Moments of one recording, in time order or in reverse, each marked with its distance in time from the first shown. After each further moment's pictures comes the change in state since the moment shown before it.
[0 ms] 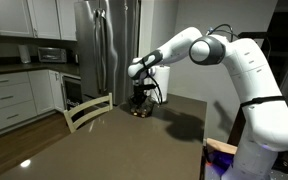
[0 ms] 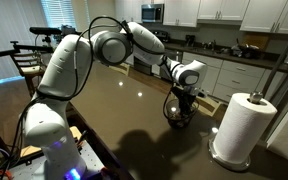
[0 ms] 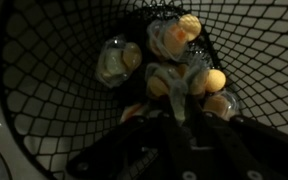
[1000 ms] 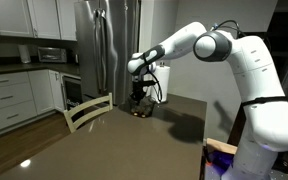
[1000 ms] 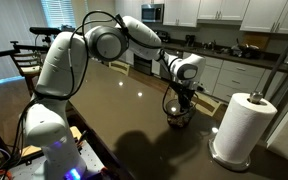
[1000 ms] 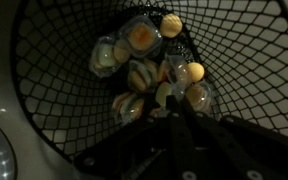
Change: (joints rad) arm 0.018 -0.063 0.003 -0.025 -0.009 0.000 0.000
